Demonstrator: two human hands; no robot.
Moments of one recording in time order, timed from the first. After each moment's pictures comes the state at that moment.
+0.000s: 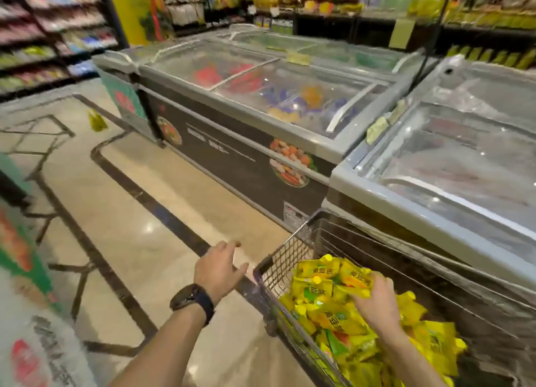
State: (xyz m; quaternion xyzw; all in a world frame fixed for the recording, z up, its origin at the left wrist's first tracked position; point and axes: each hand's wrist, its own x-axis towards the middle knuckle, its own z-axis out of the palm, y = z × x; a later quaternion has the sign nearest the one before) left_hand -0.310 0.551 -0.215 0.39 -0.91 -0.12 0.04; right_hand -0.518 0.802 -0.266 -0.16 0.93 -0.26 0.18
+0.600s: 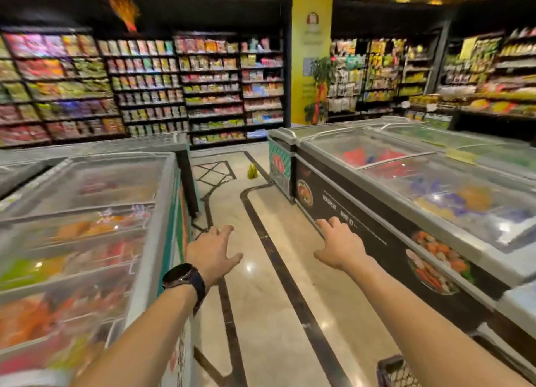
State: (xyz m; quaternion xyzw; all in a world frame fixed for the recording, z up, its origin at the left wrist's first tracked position) left_hand -0.042 0.462 -0.038 0.62 -0.78 0.04 0.10; right_hand -0.318 0.494 -0.034 -0.65 0.75 -0.11 0.02
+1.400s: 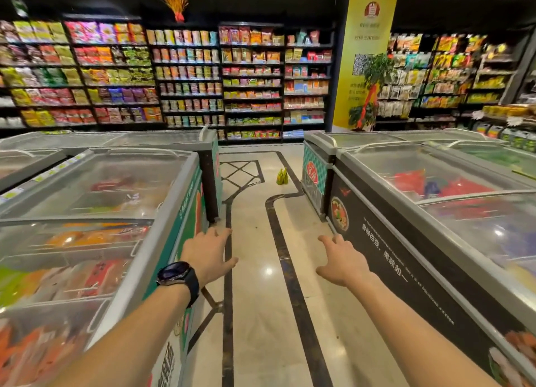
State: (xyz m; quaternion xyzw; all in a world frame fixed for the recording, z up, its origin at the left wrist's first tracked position) left_hand -0.063 0.164 -0.046 0.68 -0.73 0.07 0.04; right_hand -0.354 0.162 -0.054 -0.71 0.69 -0.07 0.09
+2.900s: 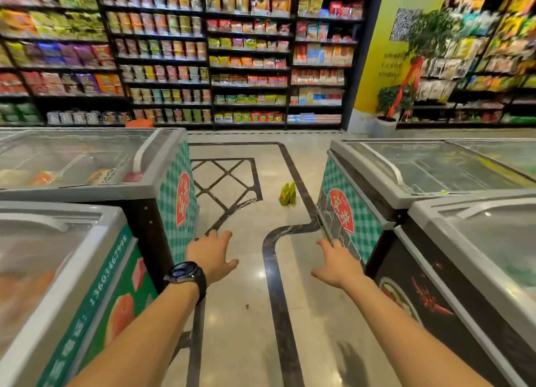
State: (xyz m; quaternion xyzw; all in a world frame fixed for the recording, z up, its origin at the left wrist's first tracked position) left_hand -0.021 -0.931 -0.110 0.69 -0.73 -0.03 -0.03; right_hand -0.302 -0.928 -0.112 -0.69 0.70 0.00 0.16
